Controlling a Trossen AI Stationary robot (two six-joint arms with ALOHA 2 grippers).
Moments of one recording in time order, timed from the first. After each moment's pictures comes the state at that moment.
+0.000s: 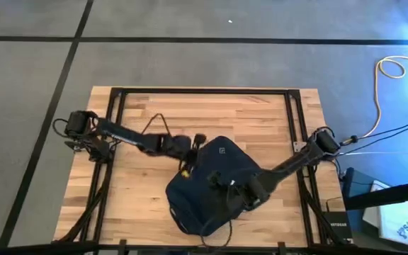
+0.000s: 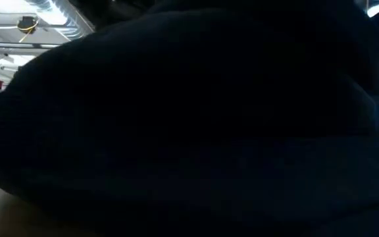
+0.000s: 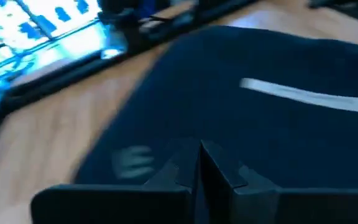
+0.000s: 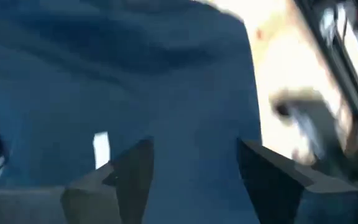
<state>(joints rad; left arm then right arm) -0.09 1.67 0.92 0.30 0.02 0.39 0.54 1.88 1.61 -0.84 0.44 -0.27</state>
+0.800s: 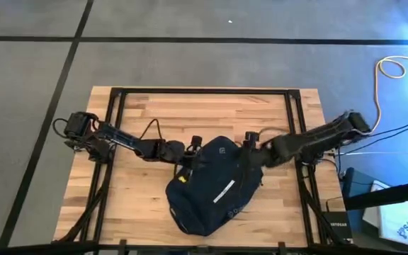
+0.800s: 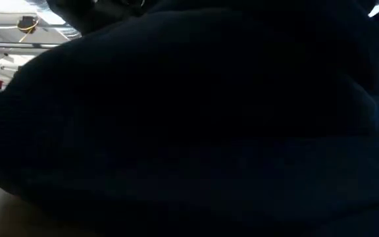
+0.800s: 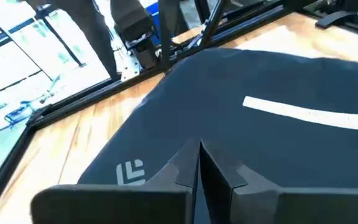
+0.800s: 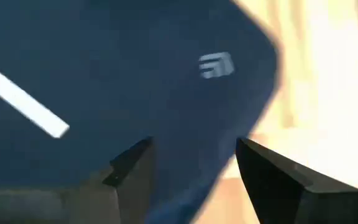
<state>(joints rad) -0.13 1.67 0.84 0.54 -0.10 0.40 0.26 1.36 1.05 -0.82 0.25 0.31</state>
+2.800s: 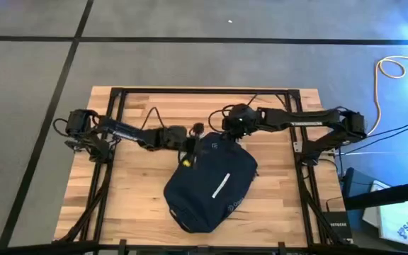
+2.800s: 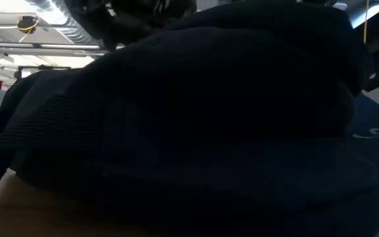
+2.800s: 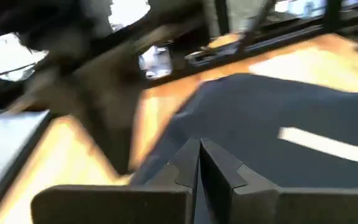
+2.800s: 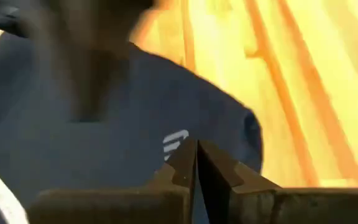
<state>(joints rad) 0.05 1.67 0.89 0.51 0.00 0.34 -0.20 1.40 0.95 -0.32 -0.21 0.00</state>
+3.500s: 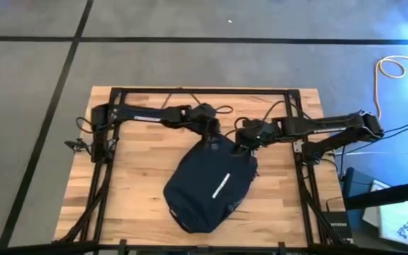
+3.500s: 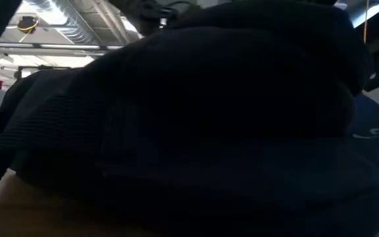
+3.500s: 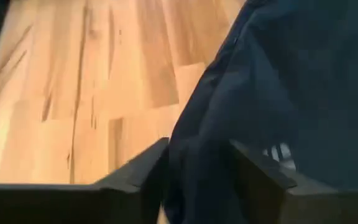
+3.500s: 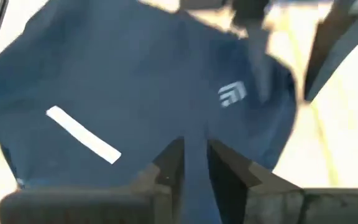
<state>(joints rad) 0.23 1.94 1.41 -0.24 0.14 0.38 0.03 1.21 0.98 -0.59 -0.02 0.13</state>
